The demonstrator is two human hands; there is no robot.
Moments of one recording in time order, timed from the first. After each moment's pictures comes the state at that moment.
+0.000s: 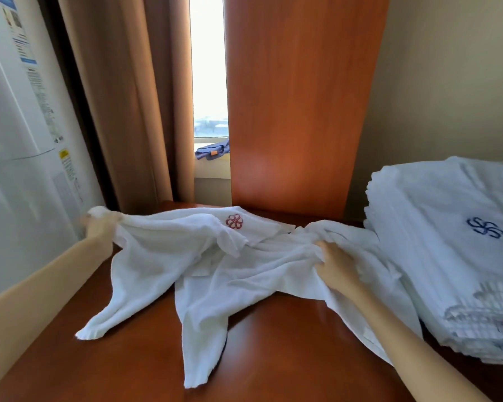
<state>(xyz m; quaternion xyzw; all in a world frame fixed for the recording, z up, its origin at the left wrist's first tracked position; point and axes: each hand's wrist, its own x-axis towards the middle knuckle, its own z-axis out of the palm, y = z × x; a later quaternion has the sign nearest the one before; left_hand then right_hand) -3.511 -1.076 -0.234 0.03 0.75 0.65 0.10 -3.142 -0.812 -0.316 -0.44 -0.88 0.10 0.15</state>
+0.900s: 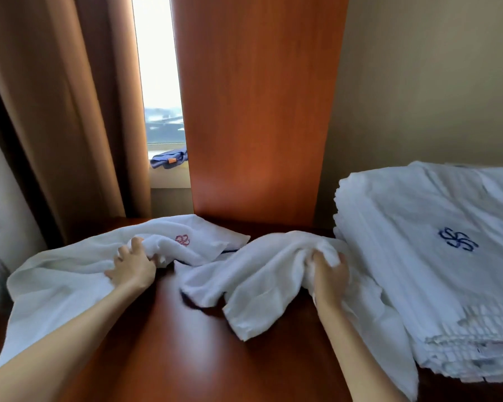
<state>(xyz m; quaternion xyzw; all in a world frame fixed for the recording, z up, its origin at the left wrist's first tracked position) -3.464 -0.950 -0.312 0.24 0.94 0.23 0.00 -3.144 -0.800 -0.321 -0.50 -0.50 0.42 0.57</state>
